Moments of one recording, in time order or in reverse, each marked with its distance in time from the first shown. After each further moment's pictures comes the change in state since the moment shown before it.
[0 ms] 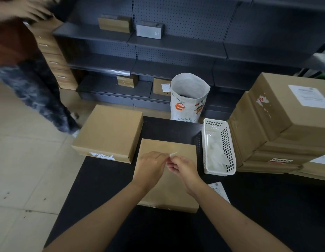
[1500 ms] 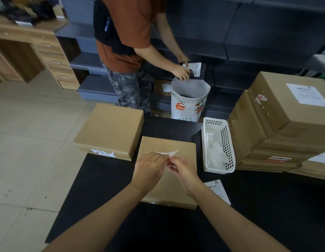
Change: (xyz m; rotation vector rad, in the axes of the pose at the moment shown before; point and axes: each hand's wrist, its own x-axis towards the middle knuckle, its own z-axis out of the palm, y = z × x) left_hand -0.020 0.001 0.003 0.050 0.034 0.031; right_hand -0.013 0.008 0.001 0.014 -0.033 0.001
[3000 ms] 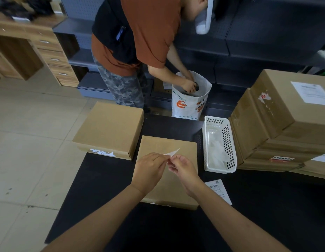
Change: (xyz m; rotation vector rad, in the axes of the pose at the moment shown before) left_hand 0.002 0.001 0.002 -0.112 0.007 -0.068; right_hand 0.005 0.001 -0.001 -0.158 -0.018 -0.035
